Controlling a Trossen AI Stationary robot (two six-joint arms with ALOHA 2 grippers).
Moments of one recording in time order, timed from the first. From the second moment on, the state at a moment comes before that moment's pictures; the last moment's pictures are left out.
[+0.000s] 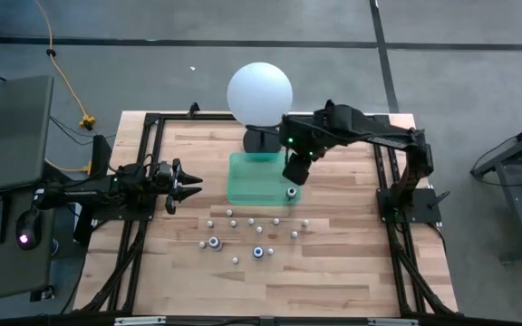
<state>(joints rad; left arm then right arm) 0.06 0.04 0.02 0.00 0.01 -0.28 -0.11 1.81 2.08 -1.50 0.11 0.37</state>
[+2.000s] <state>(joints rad) 0.06 0.04 0.02 0.00 0.01 -0.28 -0.26 1.81 1.49 -0.96 0.12 0.84</state>
